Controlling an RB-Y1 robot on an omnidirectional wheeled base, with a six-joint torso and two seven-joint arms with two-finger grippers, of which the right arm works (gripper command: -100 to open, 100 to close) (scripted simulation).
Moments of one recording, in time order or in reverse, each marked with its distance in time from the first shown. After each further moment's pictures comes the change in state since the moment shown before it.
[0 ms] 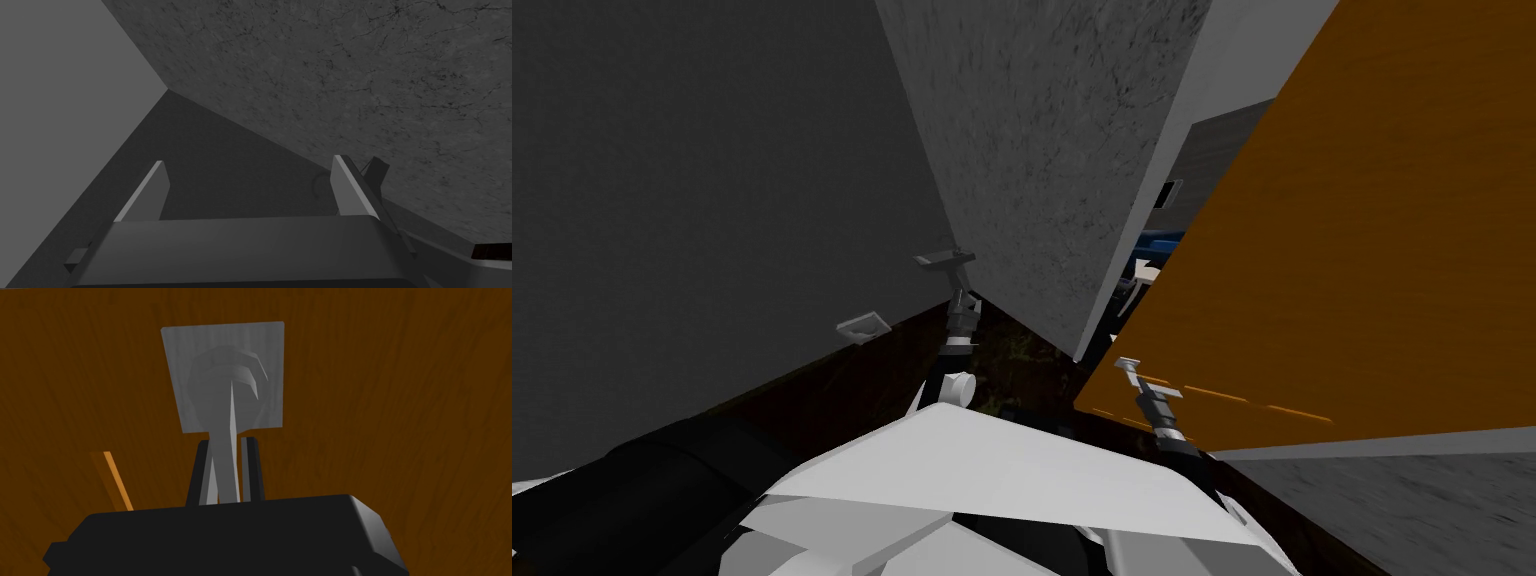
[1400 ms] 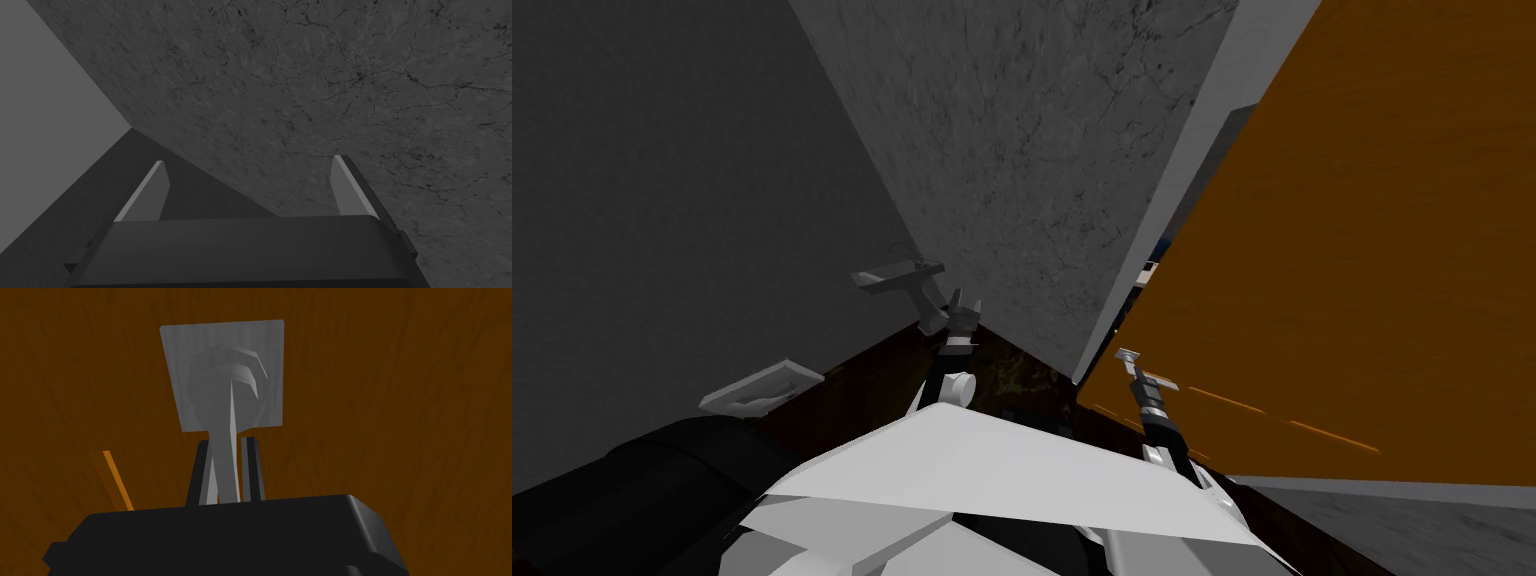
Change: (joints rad) arm -0.081 0.084 -0.100 -0.013 -0.067 0.141 0.134
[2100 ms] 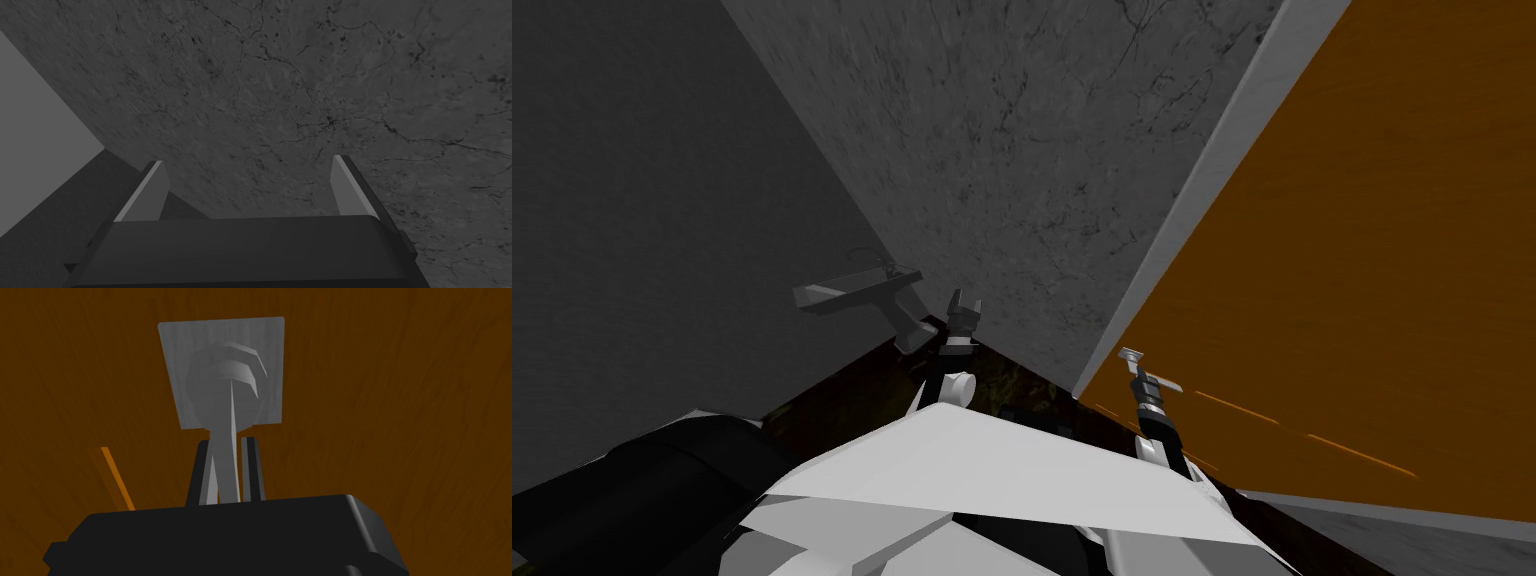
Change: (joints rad) arm -0.024 0.047 -0.073 0.005 -0.046 0.023 0.090
